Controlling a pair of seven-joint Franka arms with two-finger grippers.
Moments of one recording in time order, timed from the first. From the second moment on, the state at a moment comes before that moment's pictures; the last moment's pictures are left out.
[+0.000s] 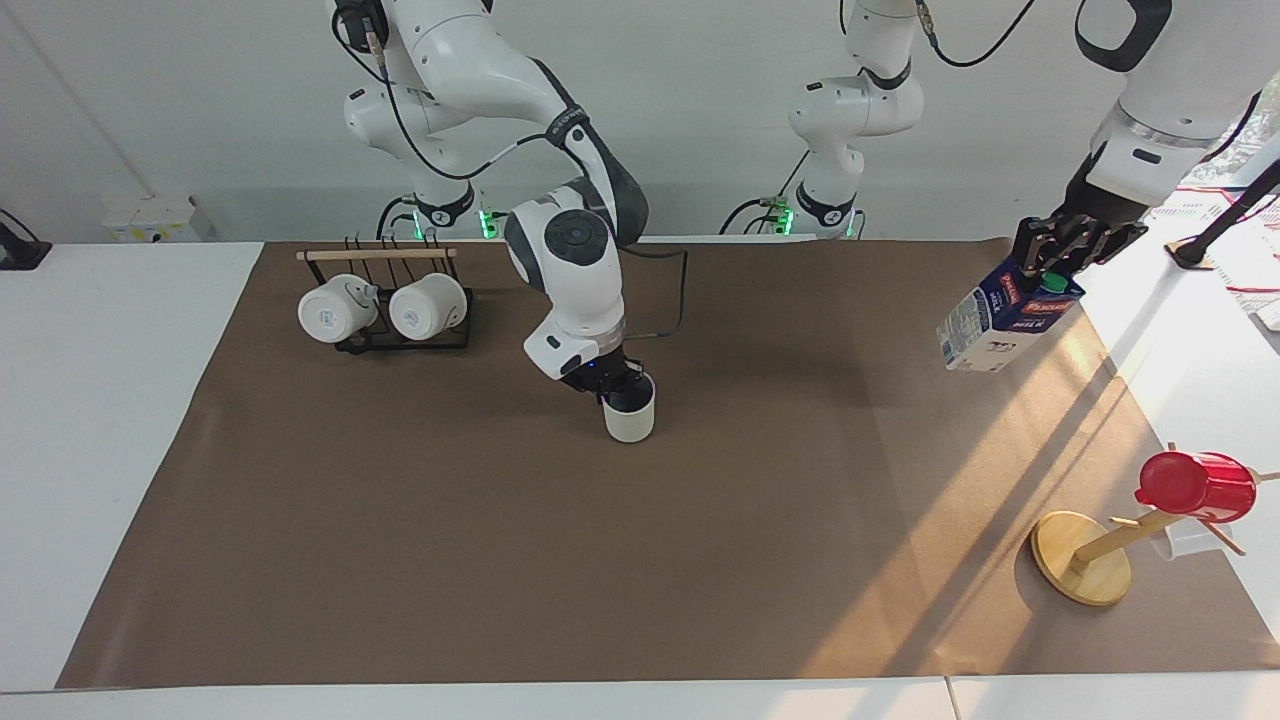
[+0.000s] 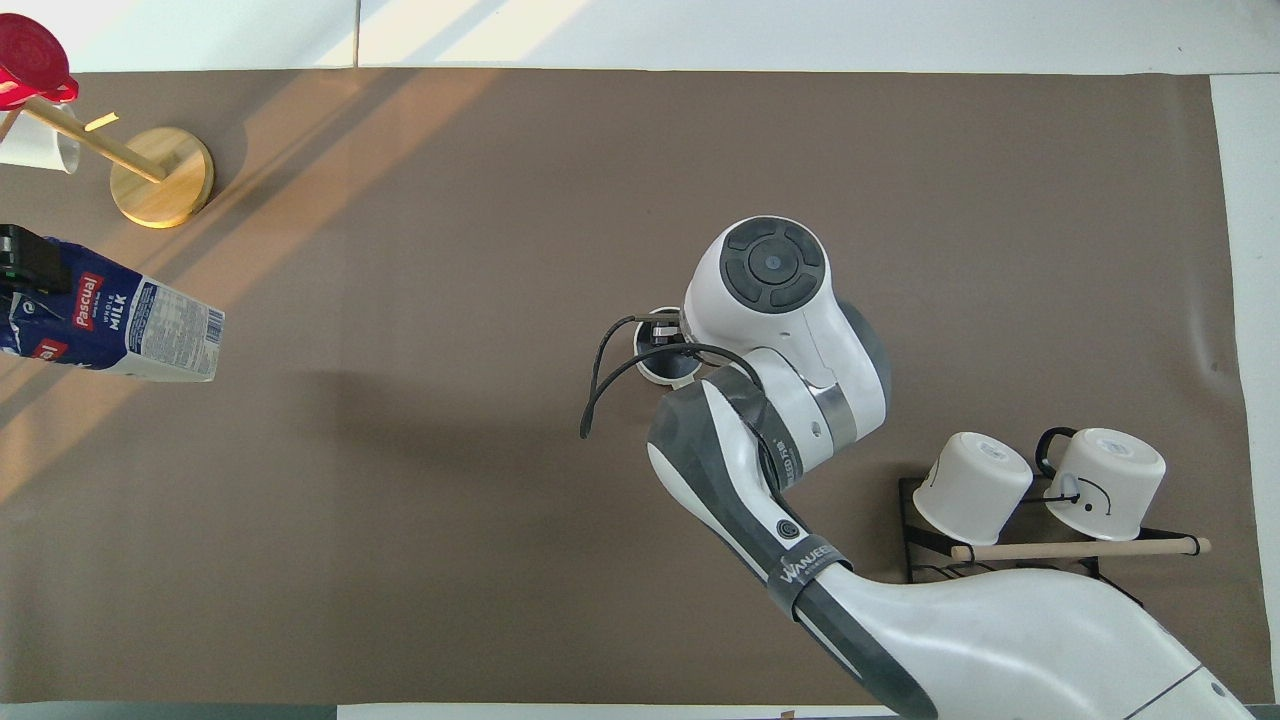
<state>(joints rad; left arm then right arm) 0.03 -0.01 -0.02 -1.56 -0.01 1.61 0.01 0.49 0.35 0.03 -1.79 0.05 2.14 0.60</state>
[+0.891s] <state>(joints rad) -0.18 -0.01 -0.03 -1.64 0.01 1.76 -0.28 0.44 0.17 0.01 -1.76 0.03 2.02 0.59</state>
